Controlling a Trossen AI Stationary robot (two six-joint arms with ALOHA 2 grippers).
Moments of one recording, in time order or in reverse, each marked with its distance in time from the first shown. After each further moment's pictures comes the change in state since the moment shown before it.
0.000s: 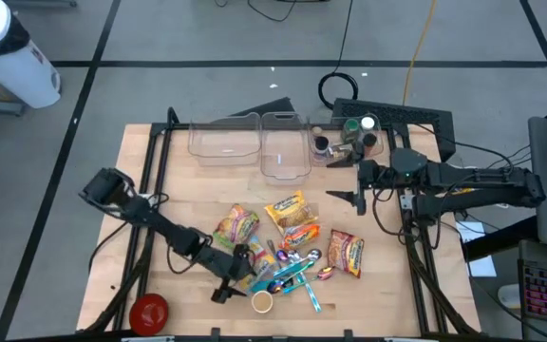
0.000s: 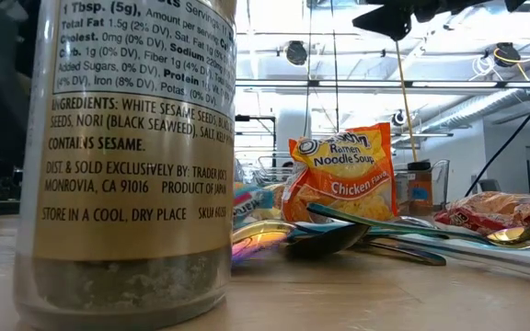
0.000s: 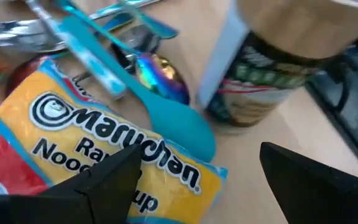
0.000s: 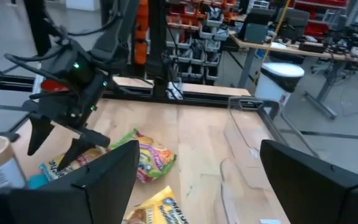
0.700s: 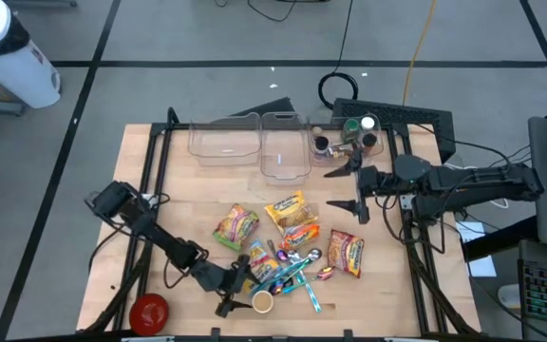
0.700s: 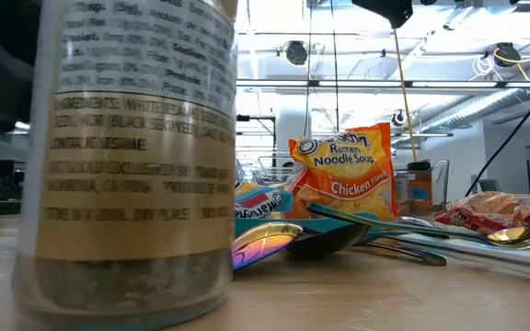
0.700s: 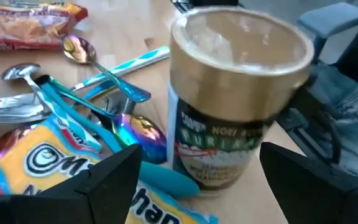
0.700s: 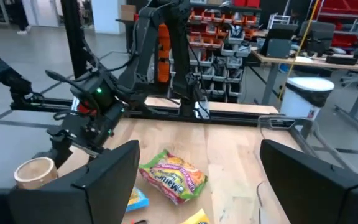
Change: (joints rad) left arm -0.123 0.134 0.000 0.346 -0.220 0.042; right arm 0.099 0.013 0.000 0.083 0.006 0.067
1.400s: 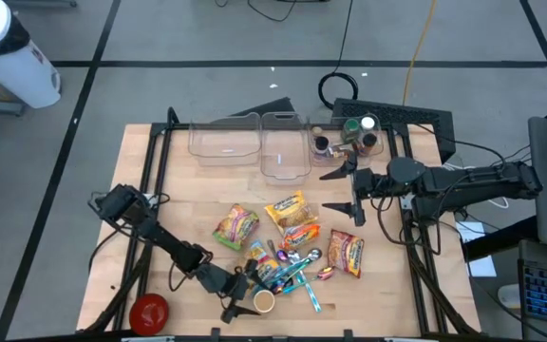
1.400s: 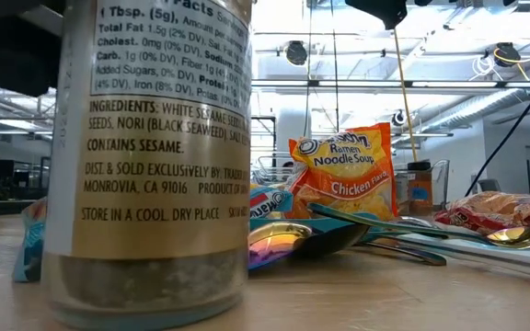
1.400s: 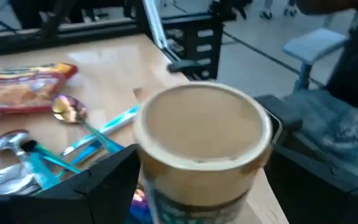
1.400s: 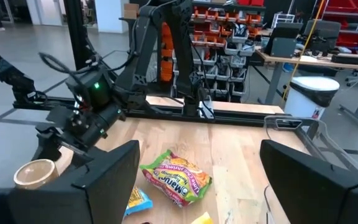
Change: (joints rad) left arm 0.015 0.053 0.075 0.099 0.030 0.133; right arm 0.016 0.048 0.000 0.044 0.003 0.000
